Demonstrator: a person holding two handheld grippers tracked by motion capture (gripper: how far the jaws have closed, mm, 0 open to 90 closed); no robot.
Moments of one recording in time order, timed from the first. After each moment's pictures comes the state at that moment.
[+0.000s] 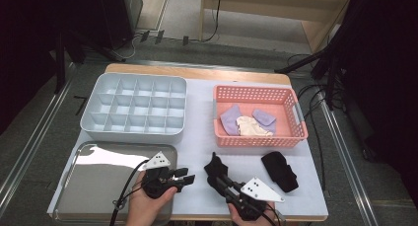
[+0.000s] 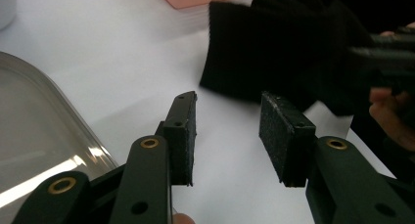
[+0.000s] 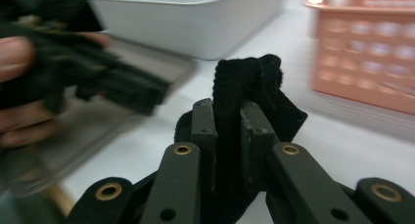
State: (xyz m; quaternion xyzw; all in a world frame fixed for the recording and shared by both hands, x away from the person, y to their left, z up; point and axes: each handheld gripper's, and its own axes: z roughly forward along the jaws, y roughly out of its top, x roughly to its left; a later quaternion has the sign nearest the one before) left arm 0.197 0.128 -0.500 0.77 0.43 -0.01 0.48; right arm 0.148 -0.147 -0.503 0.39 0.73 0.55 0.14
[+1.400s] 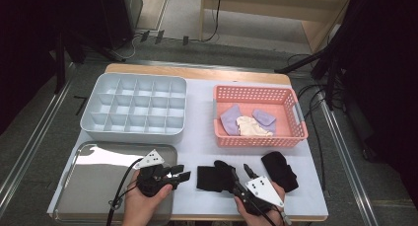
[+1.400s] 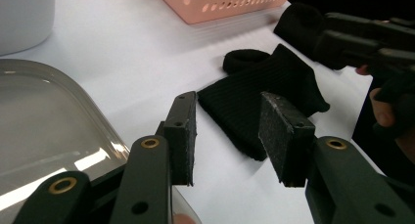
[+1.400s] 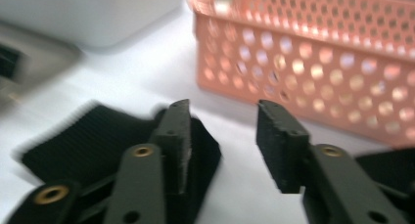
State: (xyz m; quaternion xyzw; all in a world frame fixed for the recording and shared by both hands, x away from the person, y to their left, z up) left arm 0.198 0.137 -0.496 0.76 0.43 0.00 0.49; right arm 0.153 -0.161 -0.503 0.44 0.70 0.46 0.32
